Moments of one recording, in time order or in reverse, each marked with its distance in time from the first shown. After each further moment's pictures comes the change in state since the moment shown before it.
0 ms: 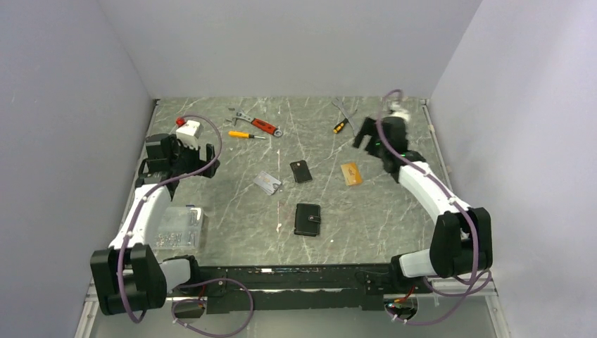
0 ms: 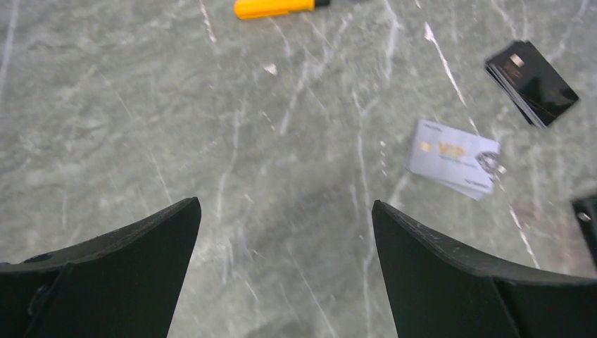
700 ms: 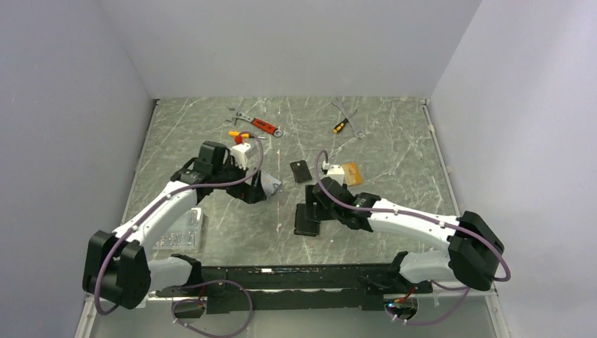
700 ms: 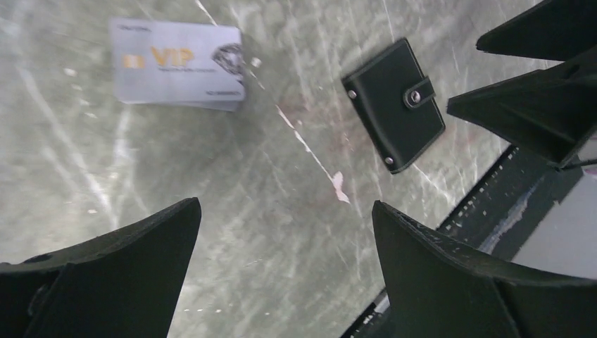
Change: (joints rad) left arm -0.453 -0.001 0.038 -0.300 0.073 -0.213; right arm 0.829 -0.113 -0.188 -0.291 0.245 0.262
